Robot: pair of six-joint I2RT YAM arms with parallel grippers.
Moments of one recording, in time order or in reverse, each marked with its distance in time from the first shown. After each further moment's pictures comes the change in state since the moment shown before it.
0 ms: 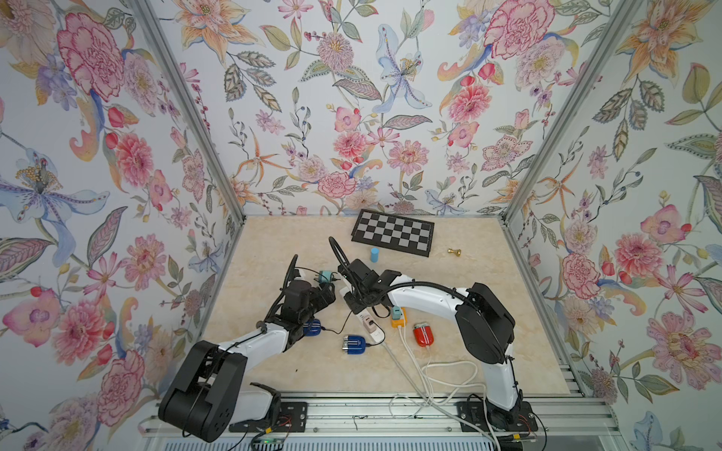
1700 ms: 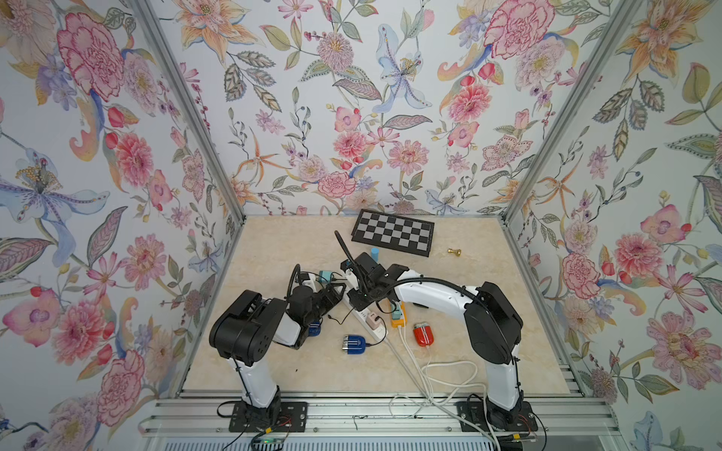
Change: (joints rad) left arm 0.033 0.448 -0.013 0.633 0.265 -0.197; right arm -0.036 -0.048 -0.002 -0.032 -0.133 -0.031
